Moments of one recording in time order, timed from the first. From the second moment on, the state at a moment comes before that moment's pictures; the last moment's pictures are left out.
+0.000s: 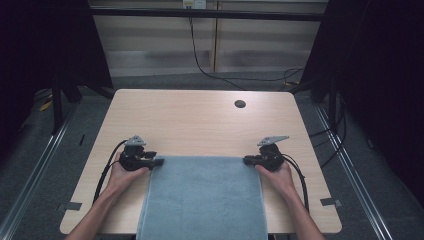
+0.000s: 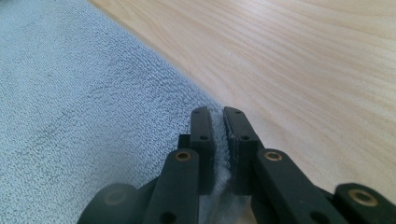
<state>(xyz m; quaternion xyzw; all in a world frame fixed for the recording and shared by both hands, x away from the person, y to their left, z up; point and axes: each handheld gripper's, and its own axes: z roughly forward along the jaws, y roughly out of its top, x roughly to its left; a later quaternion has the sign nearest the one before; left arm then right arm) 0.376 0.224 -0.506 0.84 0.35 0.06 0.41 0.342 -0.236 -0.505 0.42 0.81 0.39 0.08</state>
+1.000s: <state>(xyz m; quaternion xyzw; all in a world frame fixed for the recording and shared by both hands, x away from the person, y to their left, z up) 0.381 0.225 -0.467 0.80 0.34 0.05 0.49 0.347 -0.251 -0.462 0.42 0.77 0.47 0.10</state>
